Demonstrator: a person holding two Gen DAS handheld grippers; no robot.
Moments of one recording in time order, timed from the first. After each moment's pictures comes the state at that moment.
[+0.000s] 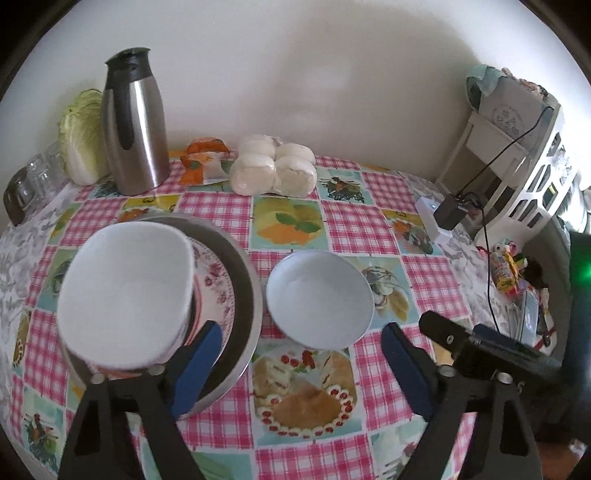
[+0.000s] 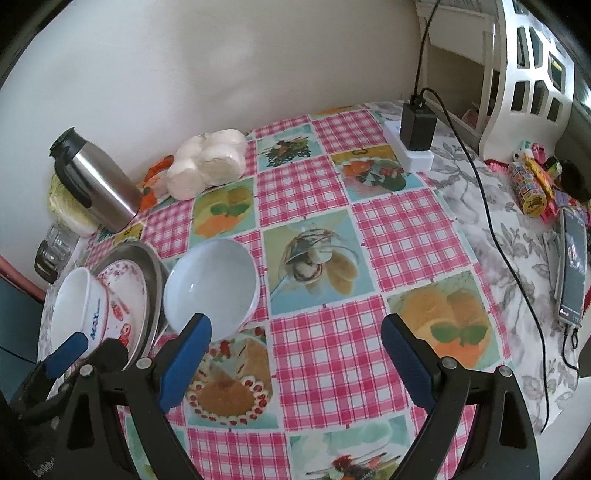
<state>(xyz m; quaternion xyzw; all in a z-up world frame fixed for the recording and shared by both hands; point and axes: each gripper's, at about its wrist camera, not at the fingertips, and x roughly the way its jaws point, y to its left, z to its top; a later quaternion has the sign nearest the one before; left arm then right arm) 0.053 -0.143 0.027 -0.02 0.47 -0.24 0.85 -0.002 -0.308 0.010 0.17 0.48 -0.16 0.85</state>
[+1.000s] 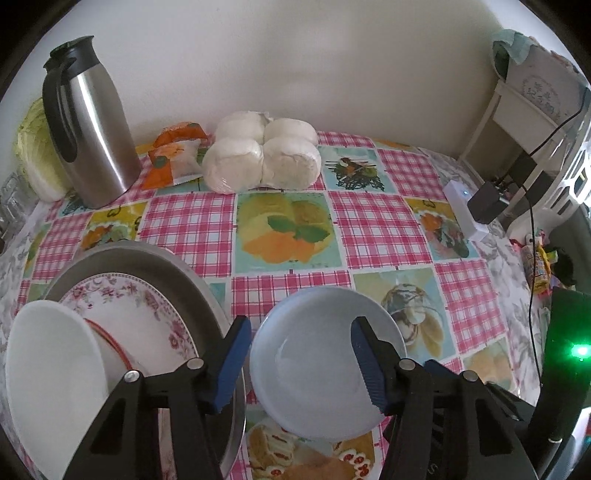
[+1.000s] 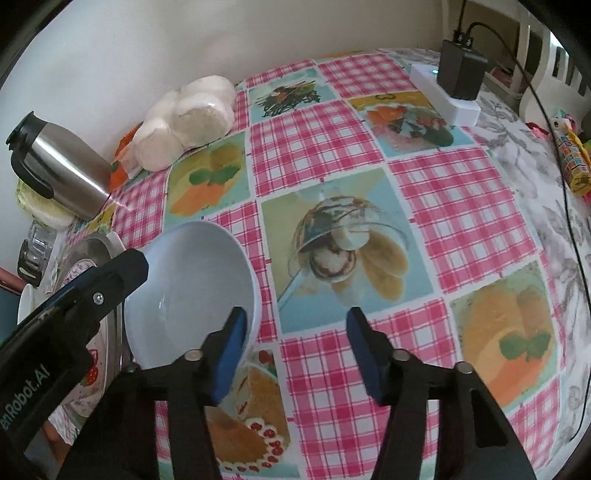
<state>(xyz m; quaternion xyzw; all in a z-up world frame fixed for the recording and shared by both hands) 0.127 -0.200 -0.016 0.03 0.51 -0.23 0.83 0.064 -0.308 -0.059 0.20 0.54 -0.15 0.80</state>
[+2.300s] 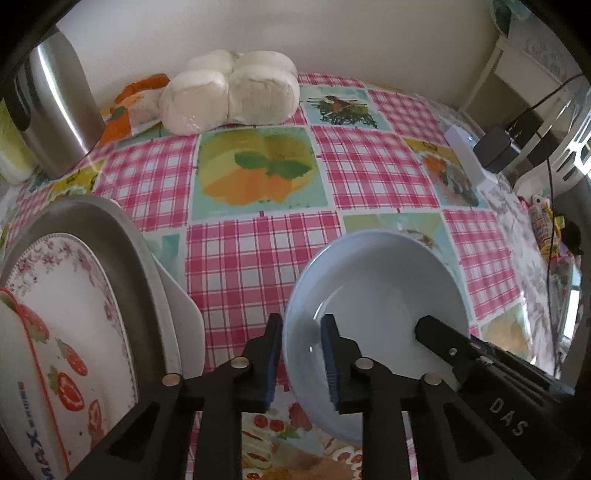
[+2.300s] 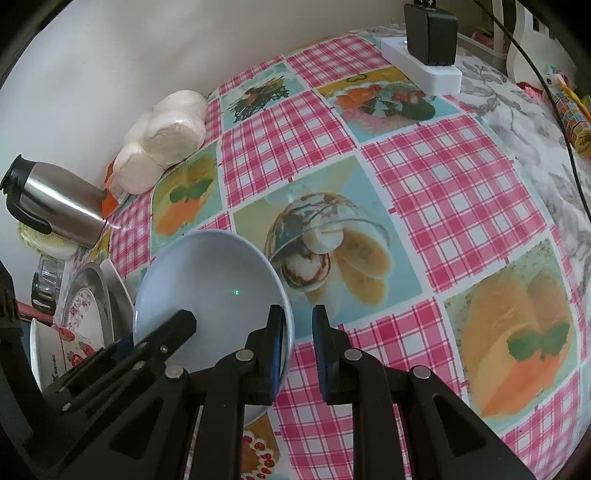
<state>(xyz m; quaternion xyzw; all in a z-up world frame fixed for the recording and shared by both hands) 0.121 -0.227 -0.069 0.06 0.56 -0.25 0.79 0.056 -0.341 -0.072 0.28 0.53 -0.15 0.79</state>
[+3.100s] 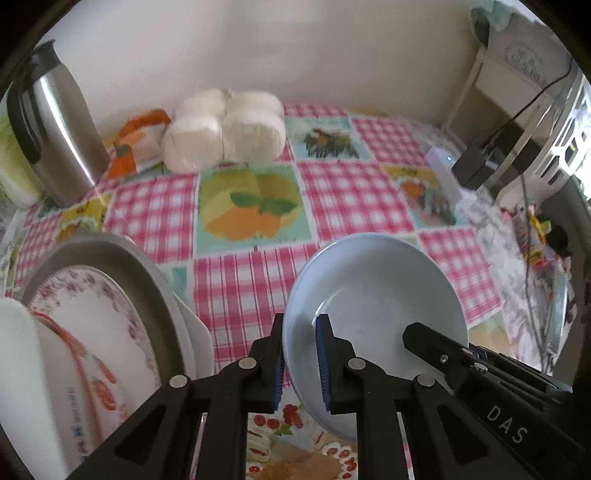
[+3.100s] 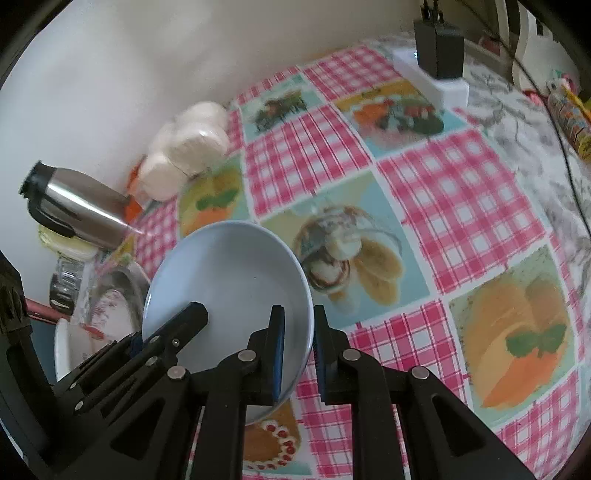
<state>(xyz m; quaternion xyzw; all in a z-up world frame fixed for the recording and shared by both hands) 0.118 -0.224 -0.025 0.06 0.53 -0.27 0.81 0.050 -0.342 -0.046 0.29 0.51 -0.12 0.80</state>
